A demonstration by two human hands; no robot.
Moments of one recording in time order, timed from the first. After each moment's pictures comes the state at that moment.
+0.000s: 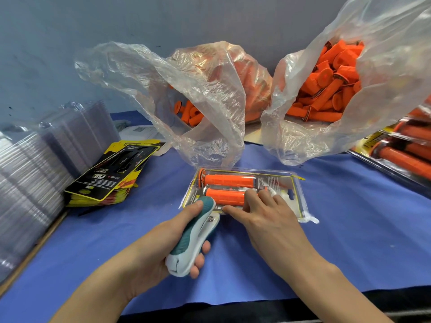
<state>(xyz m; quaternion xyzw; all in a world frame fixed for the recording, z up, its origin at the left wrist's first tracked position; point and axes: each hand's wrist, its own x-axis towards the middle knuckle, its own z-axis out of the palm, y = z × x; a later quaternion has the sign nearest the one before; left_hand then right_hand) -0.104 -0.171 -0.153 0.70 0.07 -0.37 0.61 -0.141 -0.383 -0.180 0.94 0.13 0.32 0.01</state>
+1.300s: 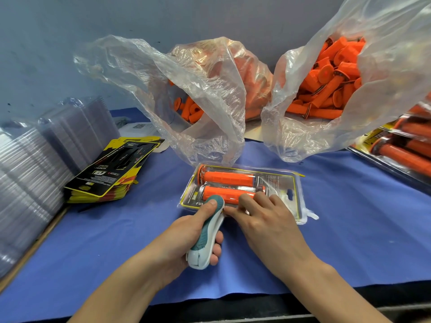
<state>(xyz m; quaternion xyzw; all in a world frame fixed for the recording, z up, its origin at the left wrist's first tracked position) -0.115 -0.207 -0.153 0.66 0.04 -0.32 0.68 -0.143 -0.380 -0.191 0.92 0.17 0.36 0.01</state>
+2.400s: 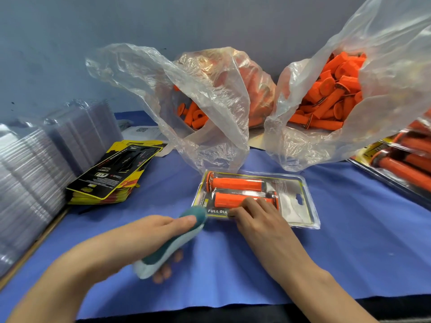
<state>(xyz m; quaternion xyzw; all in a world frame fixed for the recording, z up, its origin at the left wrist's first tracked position) -0.102 -0.144 -0.122 0.85 0.00 -0.33 0.41 -0.134 -0.382 -0.197 0.94 0.17 0.28 -0.05</state>
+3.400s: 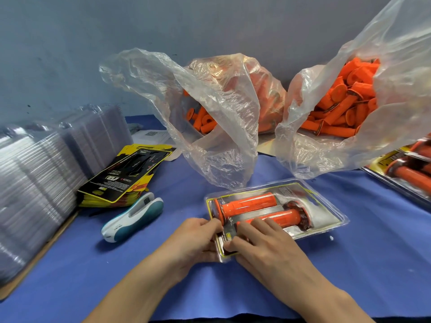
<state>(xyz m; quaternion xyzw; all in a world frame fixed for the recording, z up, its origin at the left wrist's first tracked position) -0.097 -0.206 -0.157 0.71 0.04 -0.26 0.65 -0.147 -0.374 -0.185 0.91 0.31 0.28 -0.04</state>
